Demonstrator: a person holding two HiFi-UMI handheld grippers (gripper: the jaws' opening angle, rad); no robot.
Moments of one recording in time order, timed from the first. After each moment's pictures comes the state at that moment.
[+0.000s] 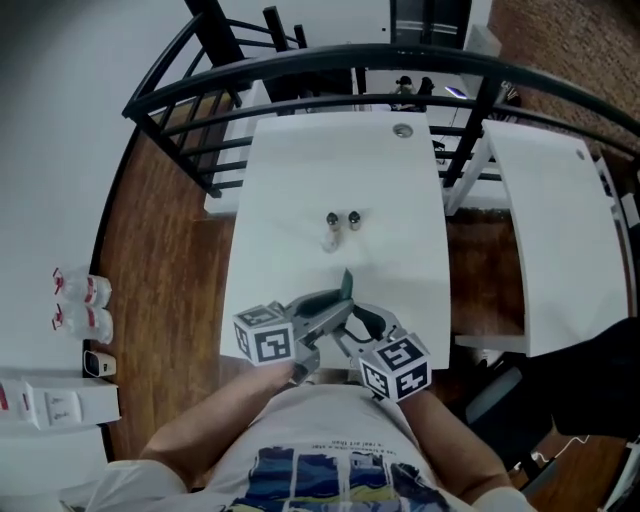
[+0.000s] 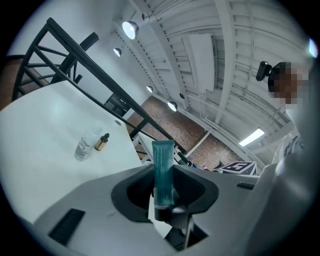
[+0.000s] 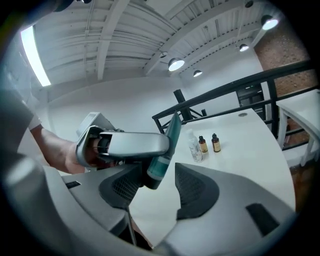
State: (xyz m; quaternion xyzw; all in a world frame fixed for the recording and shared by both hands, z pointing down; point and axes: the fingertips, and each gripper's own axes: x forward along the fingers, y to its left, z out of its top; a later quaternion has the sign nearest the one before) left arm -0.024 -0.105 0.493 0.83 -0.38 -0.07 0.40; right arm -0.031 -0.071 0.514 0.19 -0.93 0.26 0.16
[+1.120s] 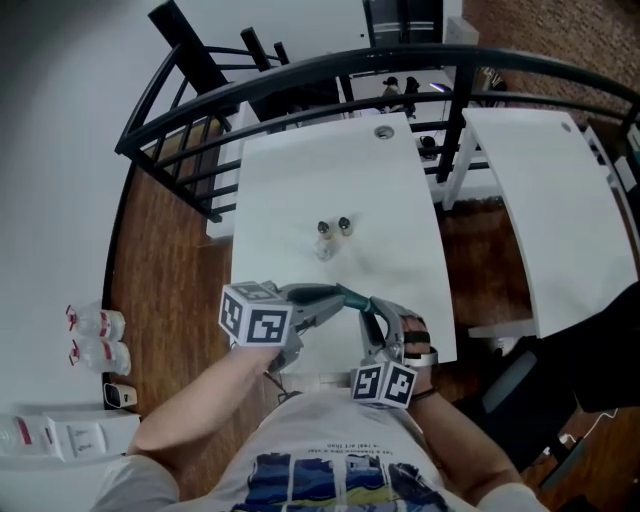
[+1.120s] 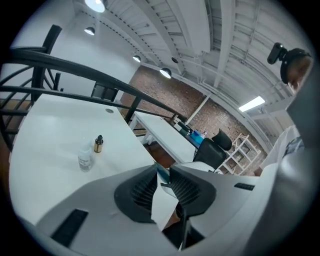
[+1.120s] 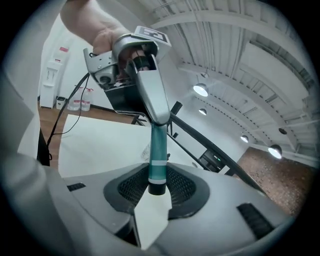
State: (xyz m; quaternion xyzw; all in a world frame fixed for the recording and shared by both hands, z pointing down) left arm -0.014 -0.112 0.469 0.85 -0.32 0.14 0.39; right arm 0.020 -0.099 0.512 0.35 -0.86 -0.18 0.33
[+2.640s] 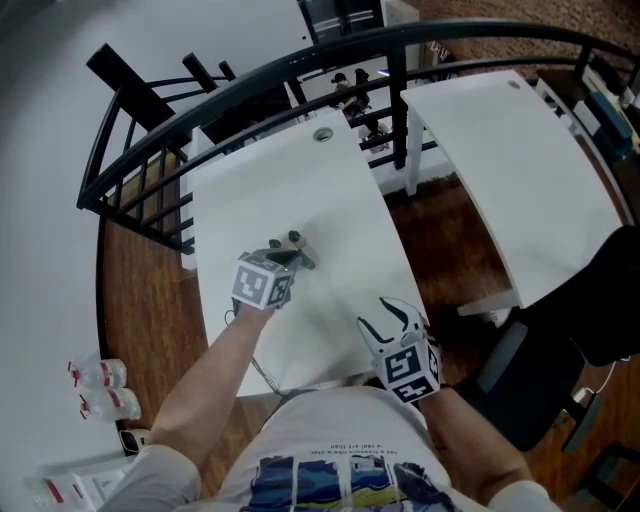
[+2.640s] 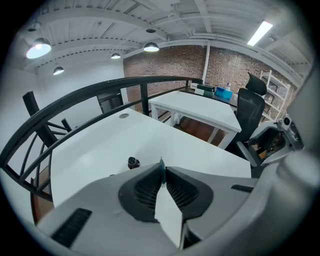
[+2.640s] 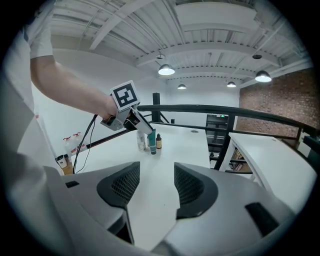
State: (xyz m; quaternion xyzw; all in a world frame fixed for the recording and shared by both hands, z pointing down) left arm -0.025 -0.242 0.570 0.80 -0.40 0.39 0.22; right arm 0.122 -0.120 0.543 0.38 -0.89 0.11 0.24
